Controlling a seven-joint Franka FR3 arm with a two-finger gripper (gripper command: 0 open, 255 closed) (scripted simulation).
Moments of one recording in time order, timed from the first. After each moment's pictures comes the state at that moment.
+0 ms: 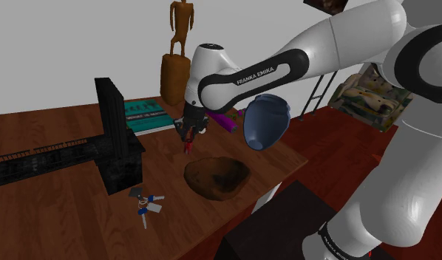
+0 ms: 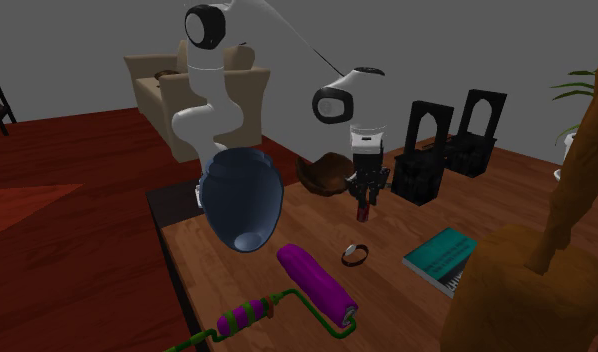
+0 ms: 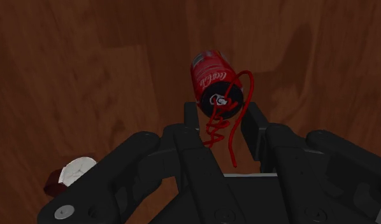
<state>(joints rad) 0.13 0.18 0.28 -2.07 -0.10 2.35 0.57</state>
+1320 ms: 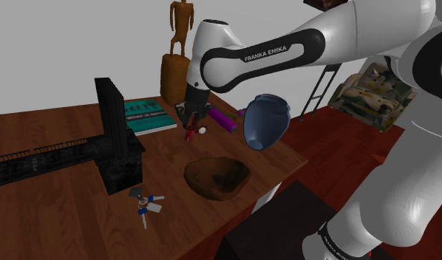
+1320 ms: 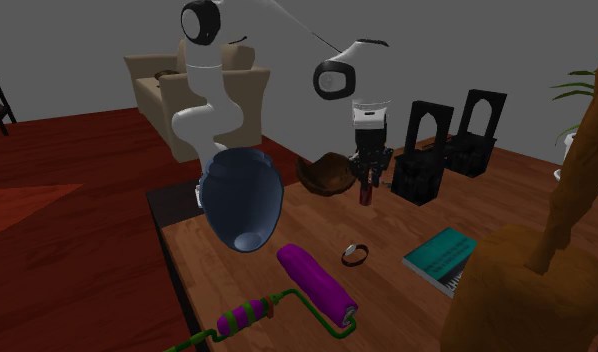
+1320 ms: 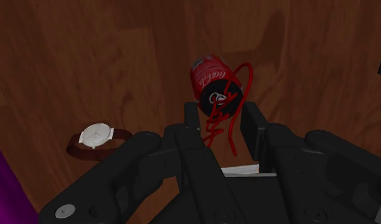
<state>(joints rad) 0.12 0.11 0.29 -2.00 -0.07 2.21 0.54</state>
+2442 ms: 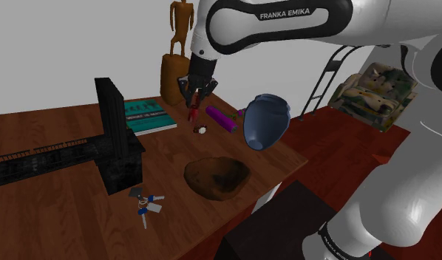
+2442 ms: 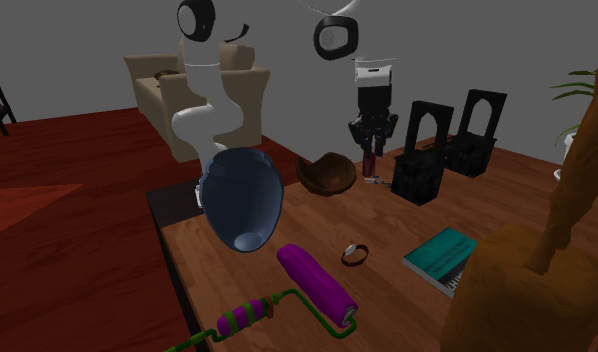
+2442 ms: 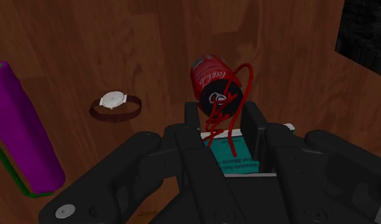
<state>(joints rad) 0.12 0.04 0.29 -1.85 -0.04 2.00 0.52</state>
